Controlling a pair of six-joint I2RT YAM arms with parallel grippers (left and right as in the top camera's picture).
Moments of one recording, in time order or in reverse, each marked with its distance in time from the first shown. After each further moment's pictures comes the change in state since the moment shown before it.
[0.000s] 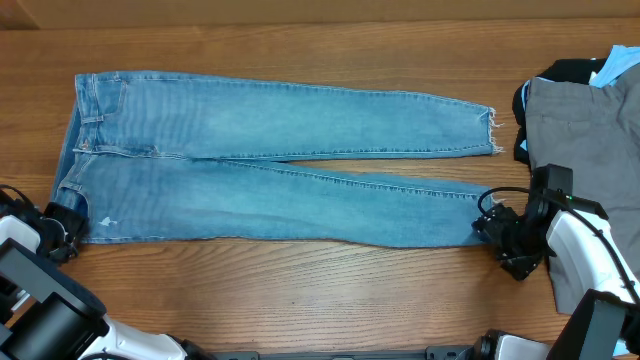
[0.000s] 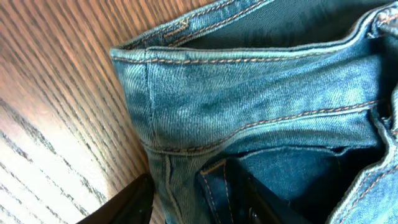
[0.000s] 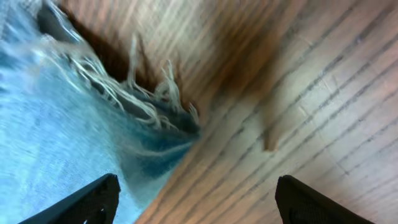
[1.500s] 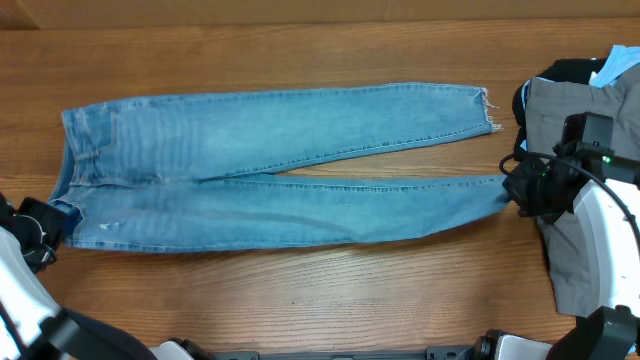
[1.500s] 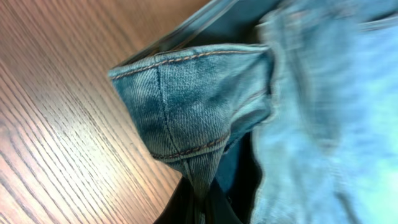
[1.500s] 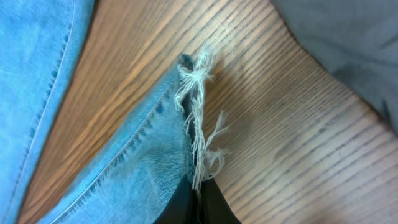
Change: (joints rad) left arm -0.011 -0.337 0.172 -0.536 -0.044 -0.001; right arm 0.000 0.005 0.361 -0.143 -0.012 -0.111
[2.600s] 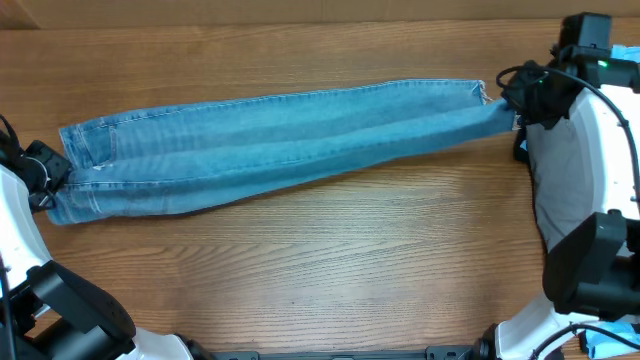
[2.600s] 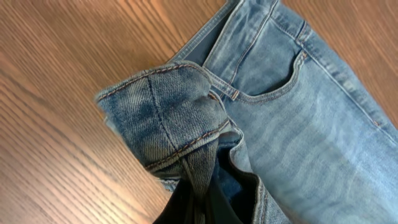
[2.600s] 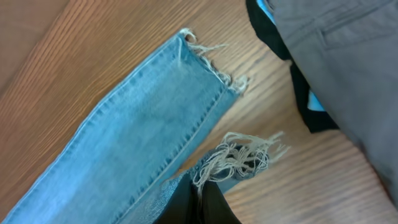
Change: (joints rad) left arm -0.185 0.197 0.217 0.121 -0.076 0.000; right arm 0.105 0.421 0.599 0.023 0.029 -0.008
